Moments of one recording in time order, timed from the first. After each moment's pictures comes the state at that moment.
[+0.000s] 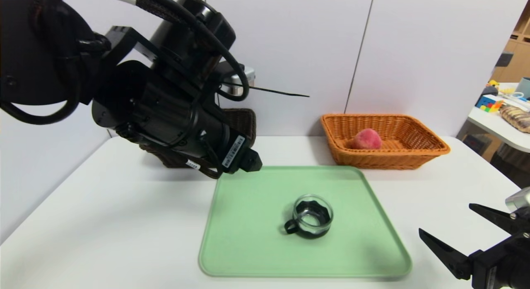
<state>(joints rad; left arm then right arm) -0.76 1.75 -1.71 0.71 0.18 -0.03 0.47 1.03 -0.19 -0.53 -0.27 -0.14</state>
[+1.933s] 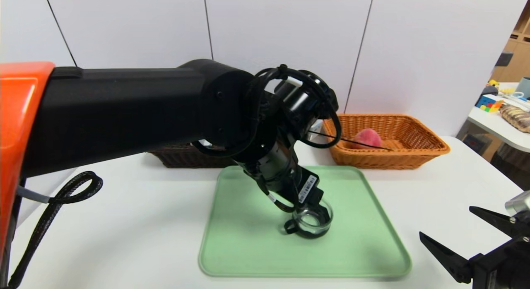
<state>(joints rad) -0.90 2.07 -1.96 0.81 0.16 -0.16 0.48 1.03 -0.18 -0.53 -0.27 -0.14</state>
